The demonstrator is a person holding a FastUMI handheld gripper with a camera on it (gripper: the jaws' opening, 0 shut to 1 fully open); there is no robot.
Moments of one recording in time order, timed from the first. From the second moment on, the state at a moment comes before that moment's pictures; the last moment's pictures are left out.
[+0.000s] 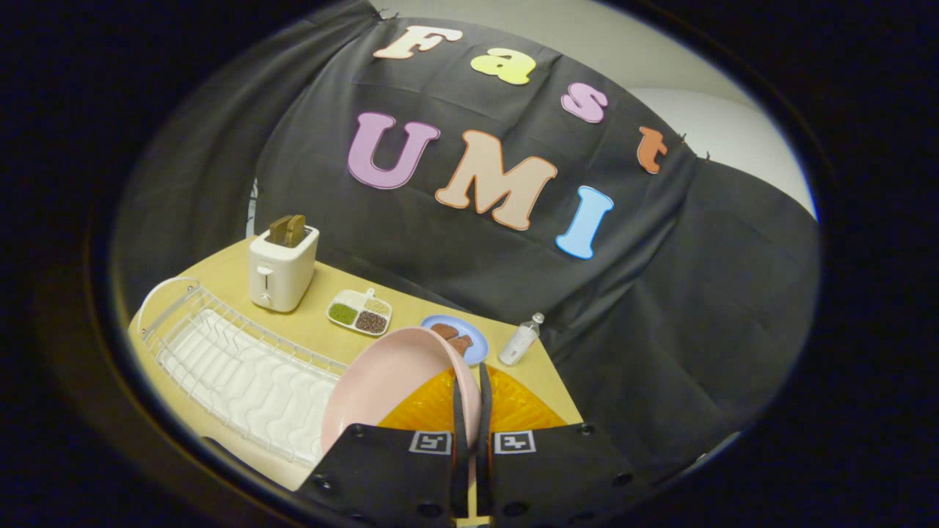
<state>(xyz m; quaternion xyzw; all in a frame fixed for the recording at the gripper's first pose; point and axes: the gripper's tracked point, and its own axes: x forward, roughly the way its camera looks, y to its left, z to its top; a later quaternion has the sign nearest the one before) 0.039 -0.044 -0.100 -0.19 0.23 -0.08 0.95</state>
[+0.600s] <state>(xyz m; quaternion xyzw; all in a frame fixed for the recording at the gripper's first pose) -0.003 -0.097 -0.159 -0.12 0.27 -0.07 0.95</state>
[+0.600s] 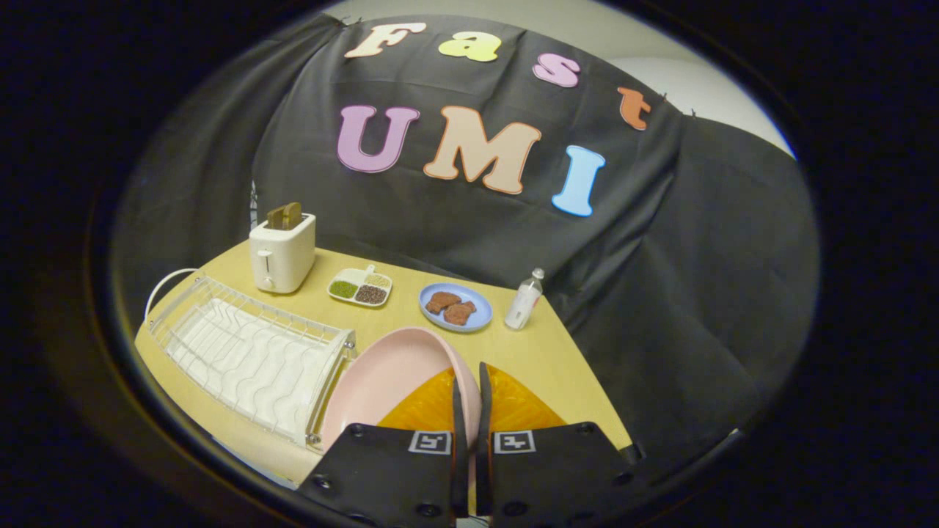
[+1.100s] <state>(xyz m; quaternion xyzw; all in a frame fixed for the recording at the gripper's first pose) -0.039 -0.123 -0.220 -0.04 0.29 -0.06 0.95</state>
